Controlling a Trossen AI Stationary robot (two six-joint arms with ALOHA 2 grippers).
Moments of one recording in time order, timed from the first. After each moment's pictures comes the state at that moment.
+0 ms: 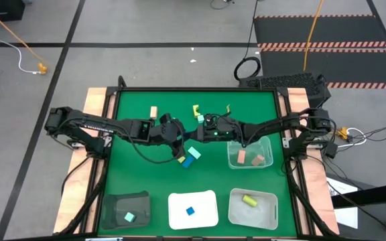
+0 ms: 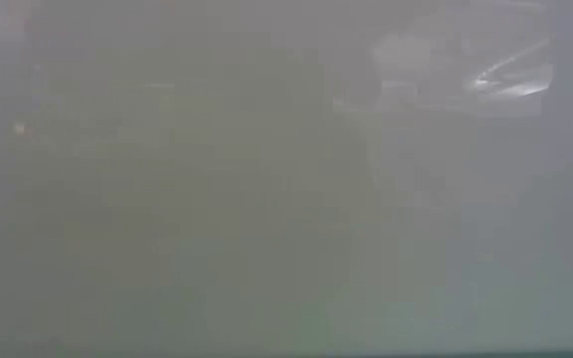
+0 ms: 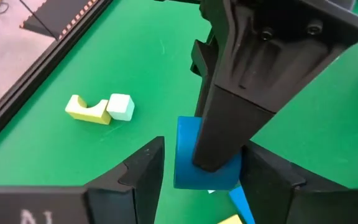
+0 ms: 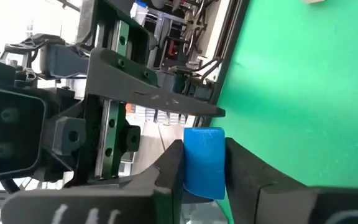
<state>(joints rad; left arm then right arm) -0.07 1.47 1.12 -0.41 -0.36 -0.28 -0.06 1.69 0.86 0.65 -0.03 1.32</state>
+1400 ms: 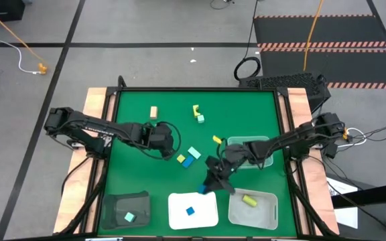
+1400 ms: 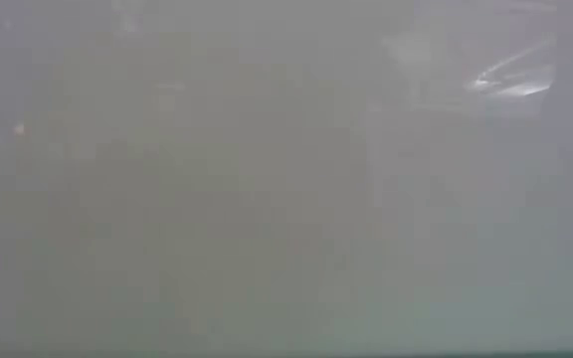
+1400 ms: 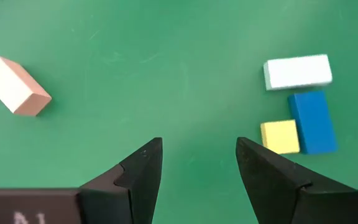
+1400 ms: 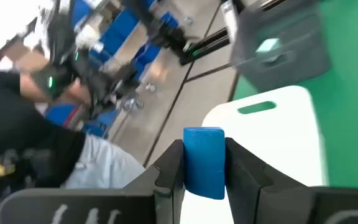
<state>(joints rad) -0.09 1.46 1.05 -0.79 -0.37 -0.76 0.25 1.57 0.86 0.46 -0.50 0.67</state>
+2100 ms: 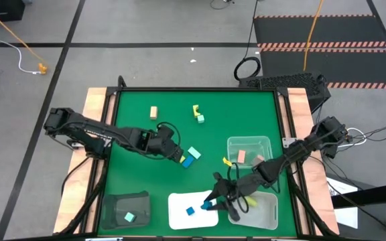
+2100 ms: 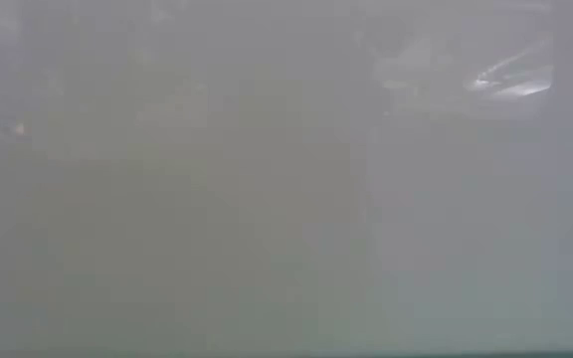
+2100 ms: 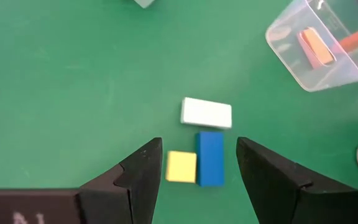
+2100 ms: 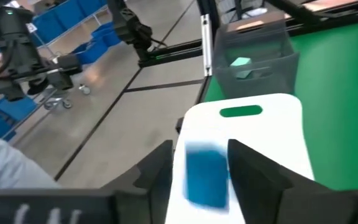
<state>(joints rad) -0.17 1.47 1.05 -0.57 -0.37 -1.05 0.54 1.57 0.86 0.42 0.05 0.47</state>
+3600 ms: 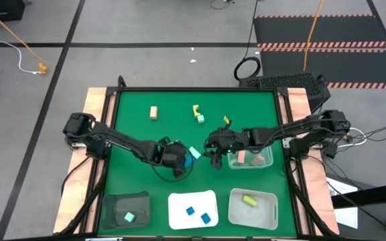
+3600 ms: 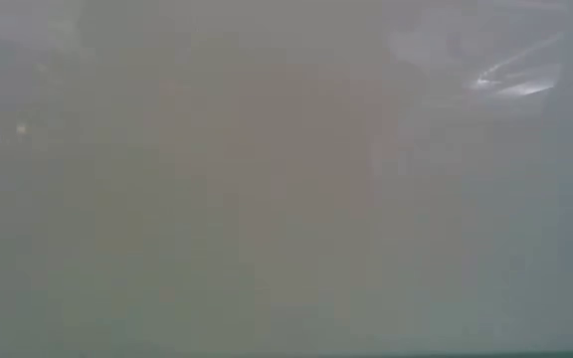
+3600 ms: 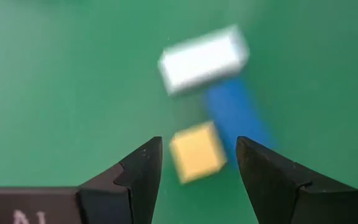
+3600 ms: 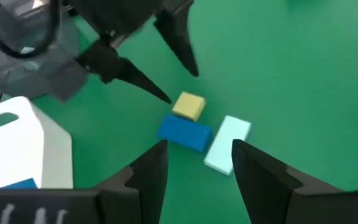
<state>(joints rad) -0.23 1.72 1.05 -0.47 -0.37 -0.62 0.07 1.49 0.86 -0.02 0.05 0.40</state>
